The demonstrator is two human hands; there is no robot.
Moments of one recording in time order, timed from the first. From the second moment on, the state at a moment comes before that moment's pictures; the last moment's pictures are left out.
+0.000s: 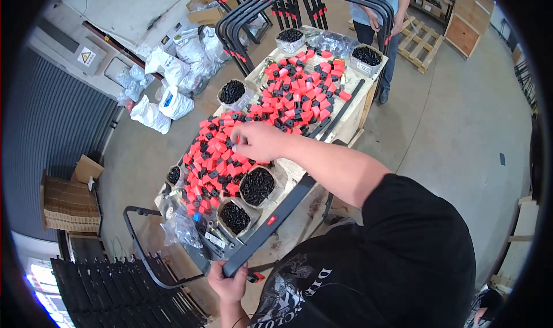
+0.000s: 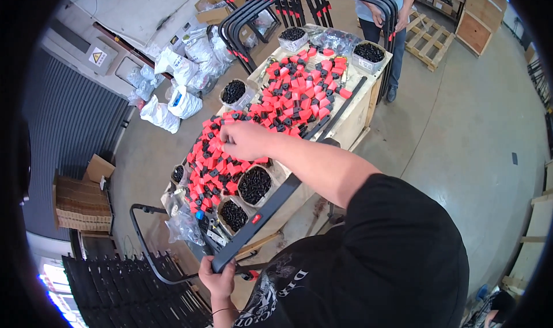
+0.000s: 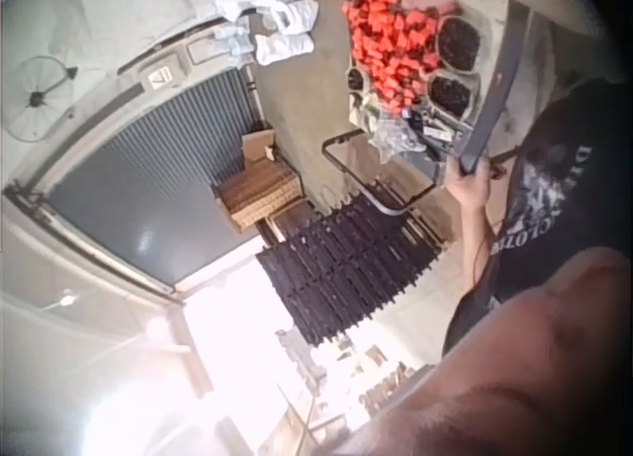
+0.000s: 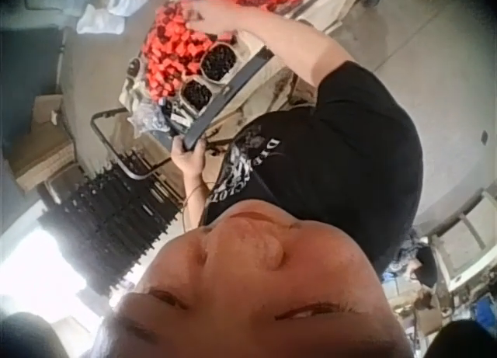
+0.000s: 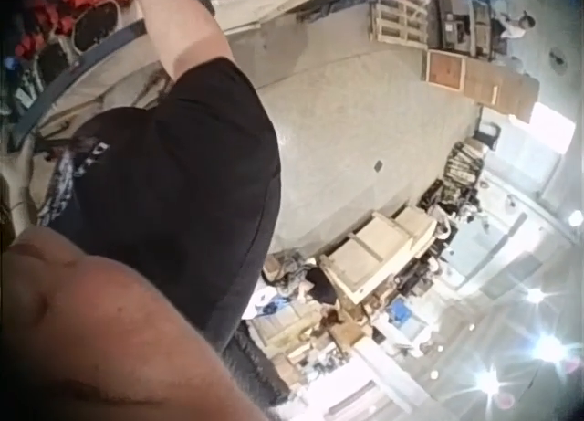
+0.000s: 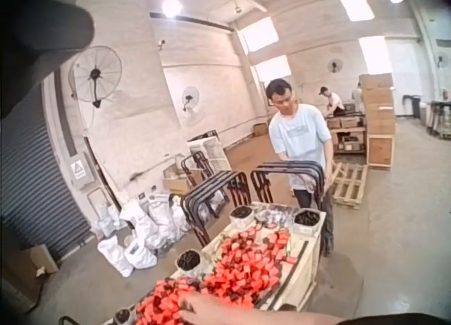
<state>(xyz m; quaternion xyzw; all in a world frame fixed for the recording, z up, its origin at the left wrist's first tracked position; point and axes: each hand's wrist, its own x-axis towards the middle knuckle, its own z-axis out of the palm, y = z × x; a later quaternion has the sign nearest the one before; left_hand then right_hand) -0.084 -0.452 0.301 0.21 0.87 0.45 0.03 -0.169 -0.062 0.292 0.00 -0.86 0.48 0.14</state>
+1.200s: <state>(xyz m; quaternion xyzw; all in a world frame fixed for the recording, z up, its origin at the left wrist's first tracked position) -0.090 -0.018 0.208 0.33 0.78 0.52 0.14 0.265 0.108 0.063 -0.54 -0.68 0.41 0.29</state>
